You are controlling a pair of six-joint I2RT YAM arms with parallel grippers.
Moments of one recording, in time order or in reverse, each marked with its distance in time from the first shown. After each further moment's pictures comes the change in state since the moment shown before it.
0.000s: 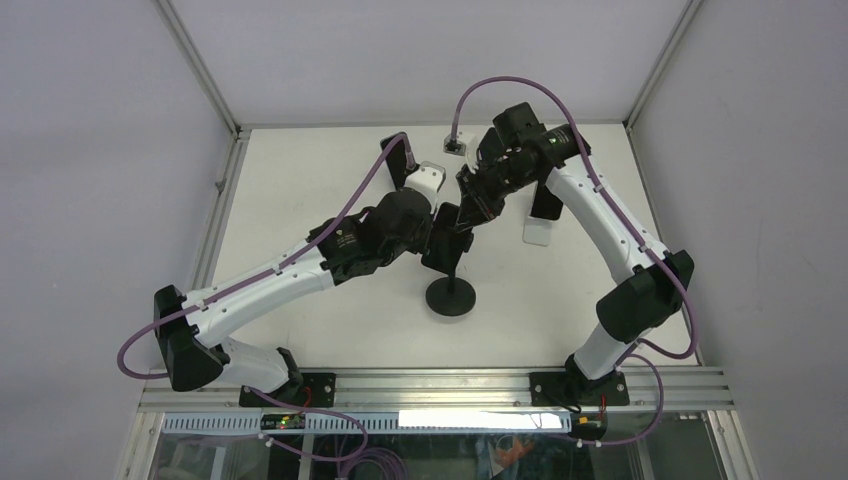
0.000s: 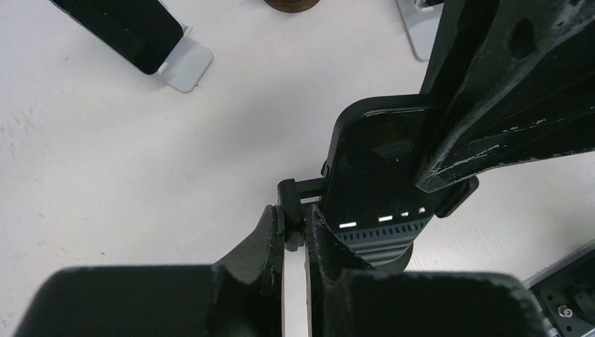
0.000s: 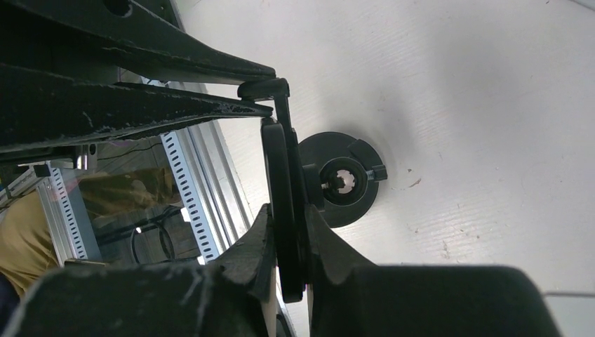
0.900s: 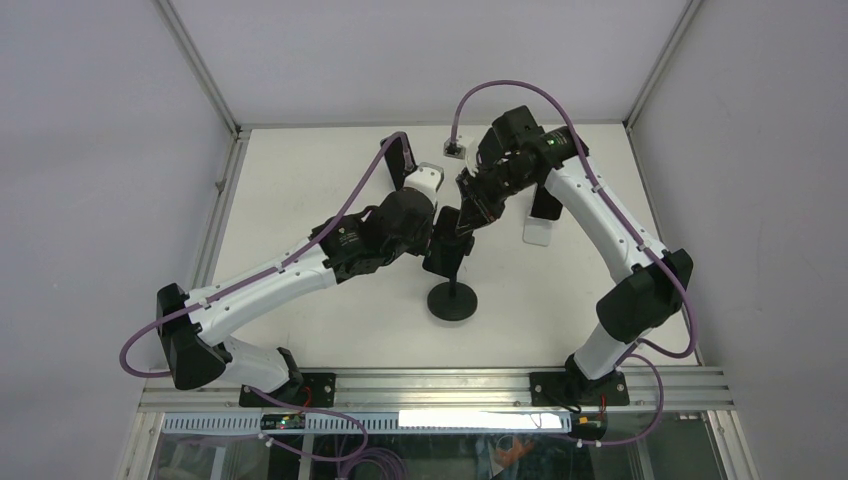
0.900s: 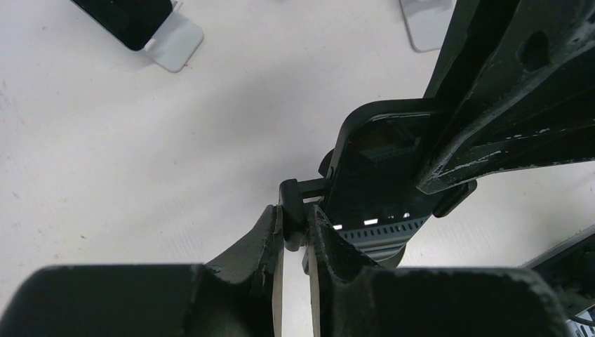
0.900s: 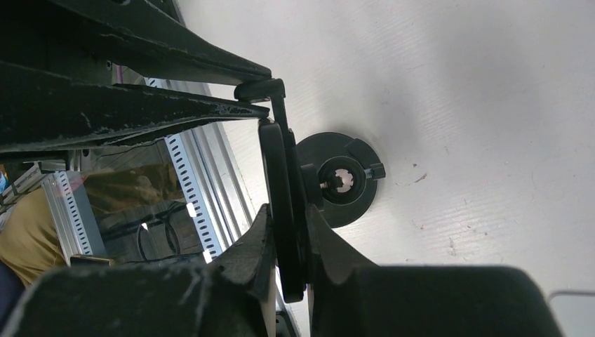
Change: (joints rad) left arm 0.000 0.015 0.015 -0.042 0.019 -0.069; right arm 0.000 0.001 -0.024 0.000 -0.002 0.000
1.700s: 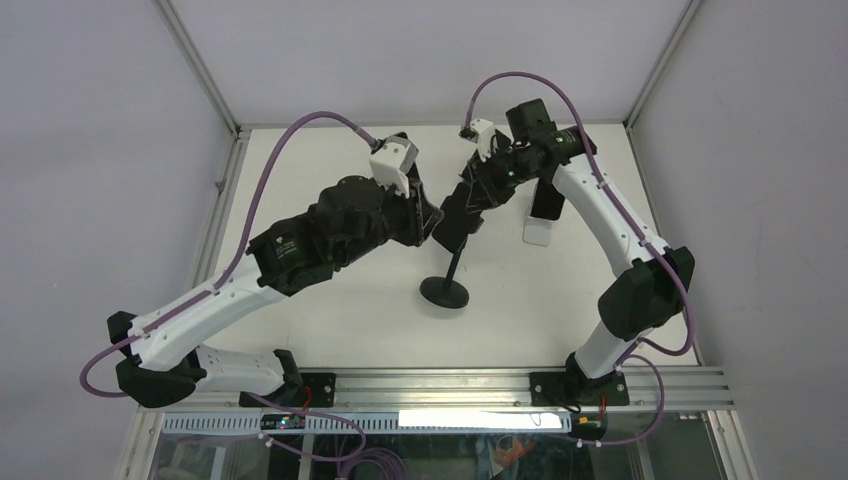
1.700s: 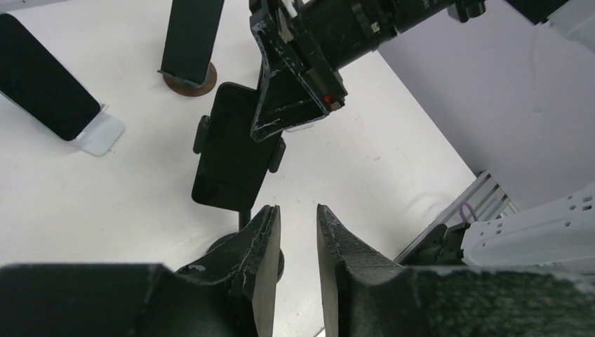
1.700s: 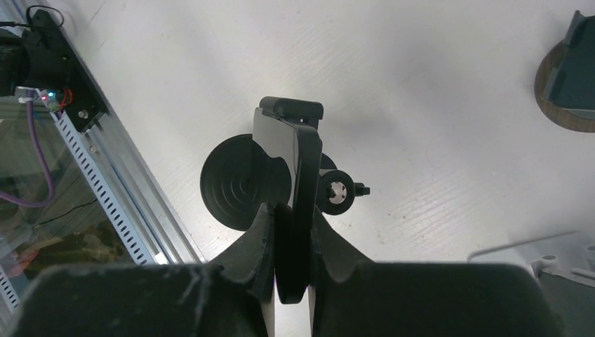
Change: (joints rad) left arm -0.050 -0.167 0.131 0.062 0.100 -0.051; right arm -0.064 0.001 -0.040 0.170 0.171 0.080
